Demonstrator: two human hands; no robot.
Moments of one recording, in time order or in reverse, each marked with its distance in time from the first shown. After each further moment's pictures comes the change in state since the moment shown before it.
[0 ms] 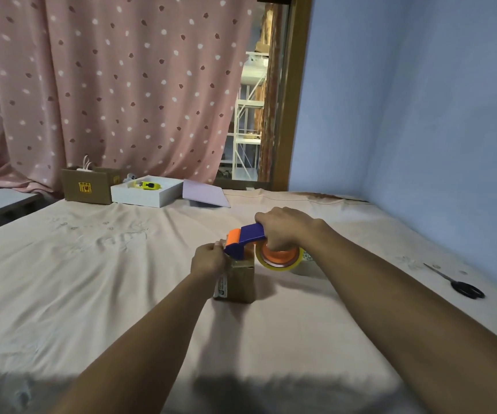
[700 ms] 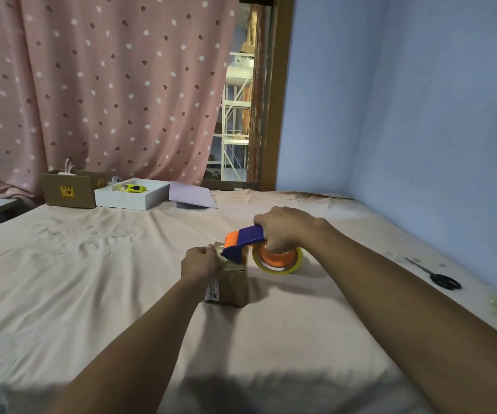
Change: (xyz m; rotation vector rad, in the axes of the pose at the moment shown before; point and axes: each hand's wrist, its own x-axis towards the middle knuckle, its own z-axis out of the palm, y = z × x) left_hand -0.005 -0.002 0.012 0.157 0.067 0.039; right_hand -0.027 0.021 -0.005 0.008 -0.006 0.006
